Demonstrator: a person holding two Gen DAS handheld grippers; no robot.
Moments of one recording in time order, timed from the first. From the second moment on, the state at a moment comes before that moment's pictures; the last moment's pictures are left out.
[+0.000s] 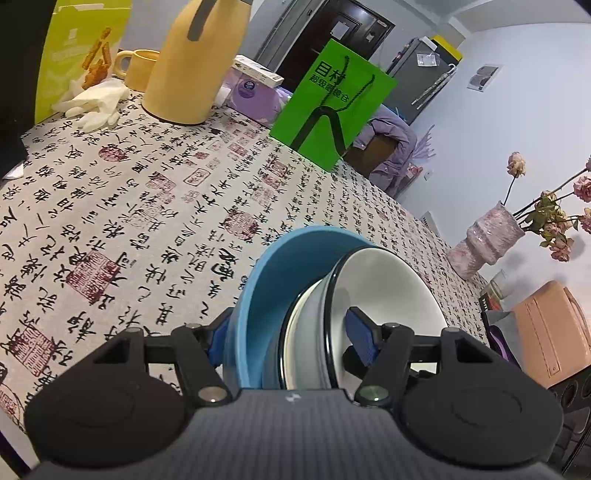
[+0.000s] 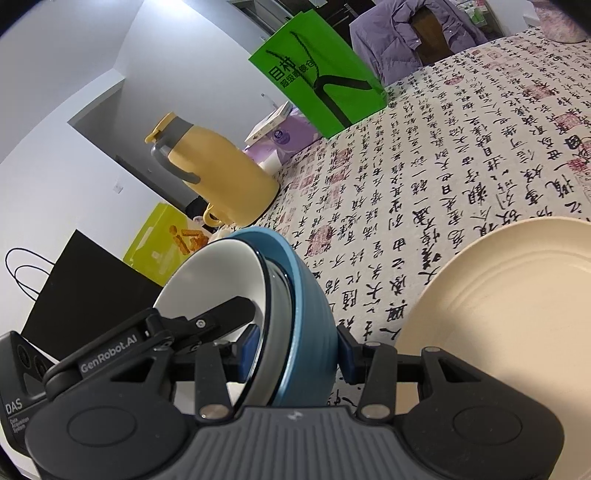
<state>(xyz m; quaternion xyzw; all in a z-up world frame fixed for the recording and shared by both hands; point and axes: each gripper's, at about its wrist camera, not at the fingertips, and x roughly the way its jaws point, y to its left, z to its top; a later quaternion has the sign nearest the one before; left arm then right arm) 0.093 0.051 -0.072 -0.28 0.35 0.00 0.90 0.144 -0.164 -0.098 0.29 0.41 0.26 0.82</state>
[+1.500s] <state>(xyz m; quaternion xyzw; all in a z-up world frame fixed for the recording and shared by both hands) 0.105 -0.067 -0.083 -0.24 0.37 -0.07 0.89 0.117 -0.281 -0.114 0.33 0.39 0.19 0.84</state>
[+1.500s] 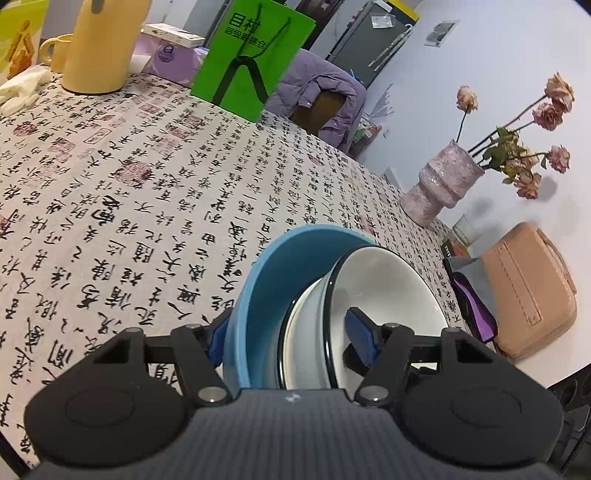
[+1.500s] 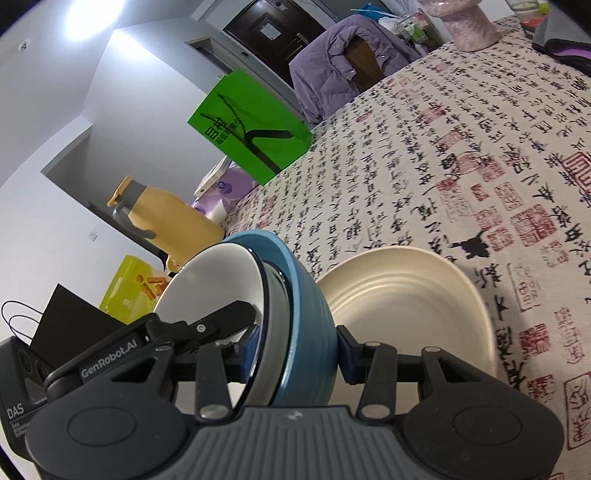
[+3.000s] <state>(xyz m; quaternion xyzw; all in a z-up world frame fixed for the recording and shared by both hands) 0.120 -0.089 -0.113 -0.22 0.38 -0.09 0.89 0.117 -0.311 -0.130 0.27 0.35 0.15 0.88</state>
